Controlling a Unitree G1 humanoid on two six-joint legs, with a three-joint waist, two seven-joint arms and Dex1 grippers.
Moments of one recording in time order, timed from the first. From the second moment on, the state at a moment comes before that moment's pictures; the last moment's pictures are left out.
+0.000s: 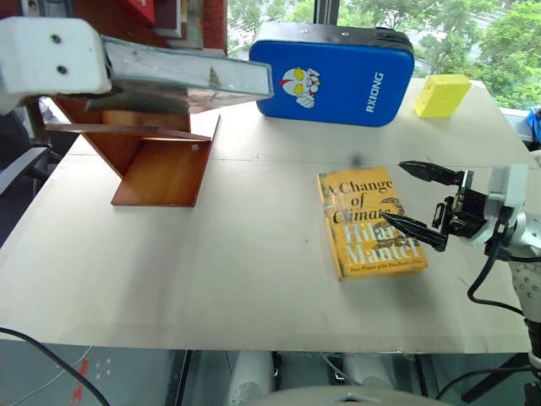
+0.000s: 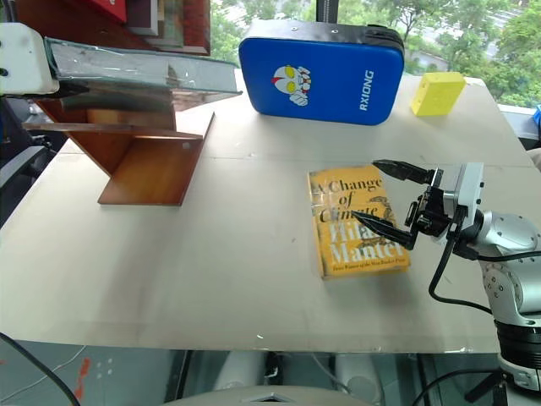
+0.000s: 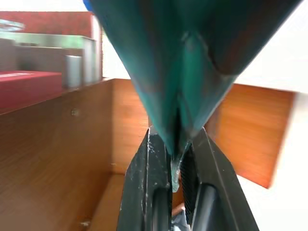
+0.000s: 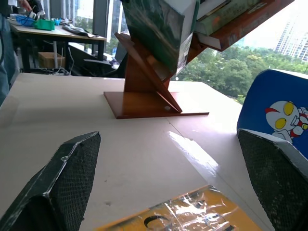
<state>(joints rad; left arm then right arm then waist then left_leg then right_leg) -0.90 1.50 -0.02 -0.08 -0.03 0.30 -1.33 -0.19 -0.64 -0.21 -0.31 0.68 0.17 1.08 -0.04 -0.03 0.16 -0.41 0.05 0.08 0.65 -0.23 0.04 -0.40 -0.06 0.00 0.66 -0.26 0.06</state>
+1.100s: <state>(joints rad) -0.72 1.58 0.06 -0.12 0.07 0.38 -1.24 -0.35 -0.58 -0.13 -0.19 0.63 0.12 1.10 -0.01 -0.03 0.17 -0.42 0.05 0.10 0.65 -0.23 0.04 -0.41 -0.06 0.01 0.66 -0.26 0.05</state>
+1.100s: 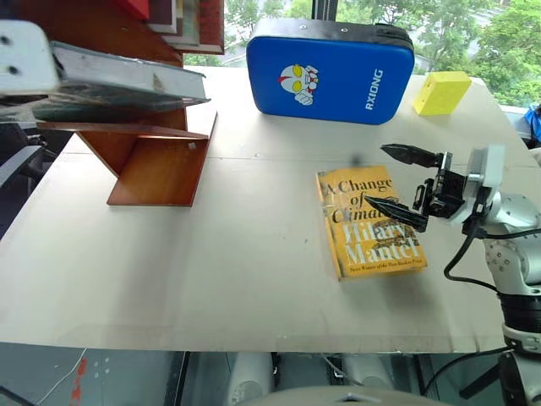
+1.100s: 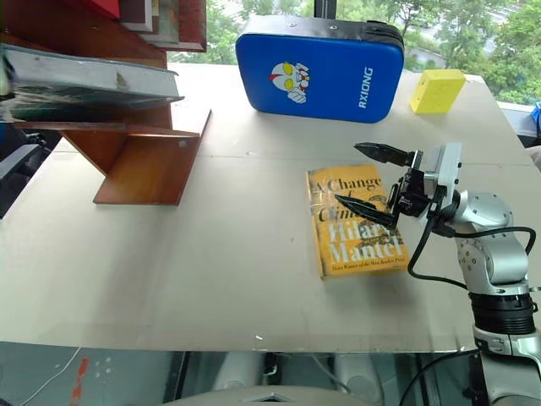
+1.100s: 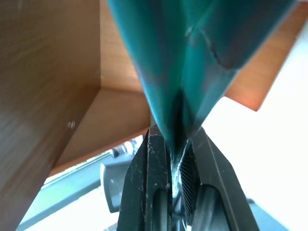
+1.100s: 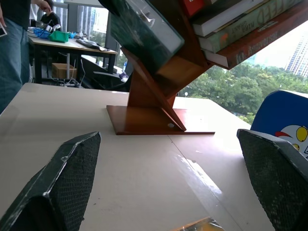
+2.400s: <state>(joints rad) -0.34 0.32 0.14 -0.60 -0.29 0.65 -0.52 -0.17 -0.72 -0.33 -0.30 0.71 0.20 1.08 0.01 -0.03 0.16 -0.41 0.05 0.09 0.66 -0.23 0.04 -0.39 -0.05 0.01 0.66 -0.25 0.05</state>
